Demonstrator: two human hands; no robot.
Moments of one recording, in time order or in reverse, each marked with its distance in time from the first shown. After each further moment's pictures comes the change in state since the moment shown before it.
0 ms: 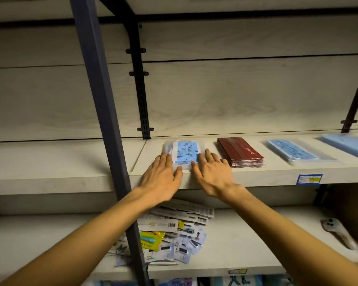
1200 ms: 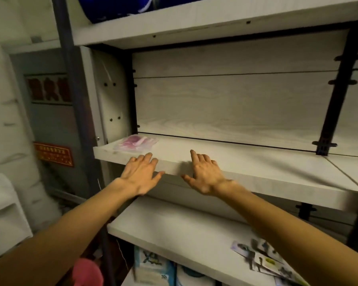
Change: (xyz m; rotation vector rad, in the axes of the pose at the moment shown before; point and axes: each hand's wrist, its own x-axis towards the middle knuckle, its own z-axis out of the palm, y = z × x) left_hand -0.207 -0.565 -0.178 0.540 0.083 -0.293; right_hand 0.061 -0.584 0.065 0.153 -0.022 -0.506
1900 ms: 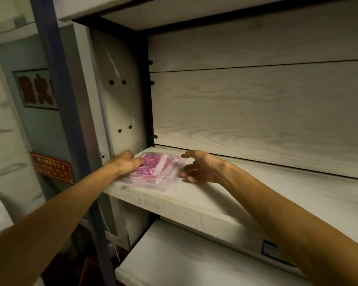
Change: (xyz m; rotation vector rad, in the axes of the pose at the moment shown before) left_hand 0.205 -0.196 0.083 -0.786 -0.263 -0.556; right_hand 0.278 -0.032 0.052 1.439 -0.484 0.549
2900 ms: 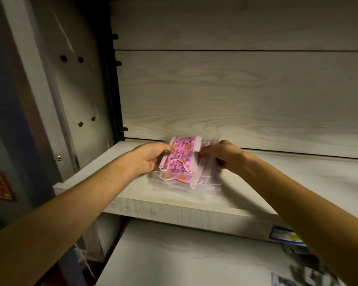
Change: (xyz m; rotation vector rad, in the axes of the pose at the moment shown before) left_hand 0.019 0.086 0.061 -0.788 -0.595 0.043; right_hand -0.026 0.006 -0.043 -0.173 0.551 -0.191
